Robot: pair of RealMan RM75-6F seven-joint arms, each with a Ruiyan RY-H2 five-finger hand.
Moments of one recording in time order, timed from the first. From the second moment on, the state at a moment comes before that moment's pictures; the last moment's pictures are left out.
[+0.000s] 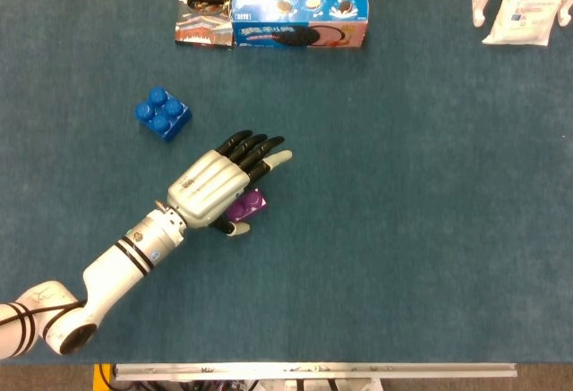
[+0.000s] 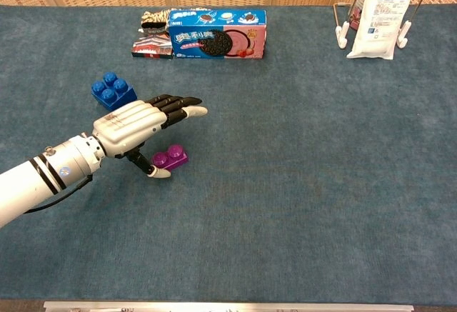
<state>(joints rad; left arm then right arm) -0.62 -1.65 0.06 -1.30 1.63 1.05 -0.04 -0.07 -0.84 0.11 -1.76 -1.36 1.56 0.12</state>
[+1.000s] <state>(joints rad) -0.59 -1.64 0.06 -1.21 1.60 1.06 -0.02 -0.07 -0.84 0.11 -1.77 -1.36 1.55 0.11</state>
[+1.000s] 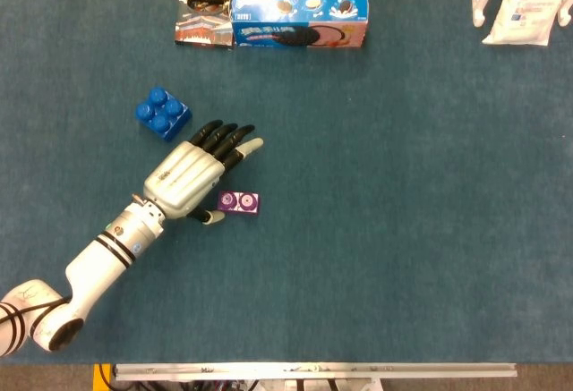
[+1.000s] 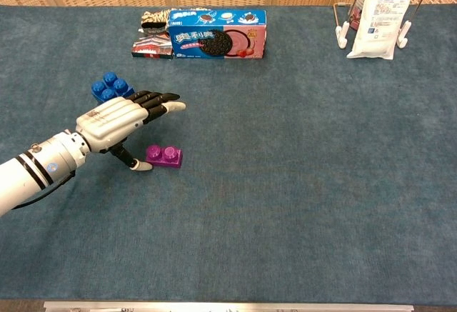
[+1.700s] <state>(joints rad) -0.60 -1.58 0.04 -1.26 1.57 1.05 0.00 -0.07 -0.84 0.11 -1.77 -1.36 1.56 0.11</state>
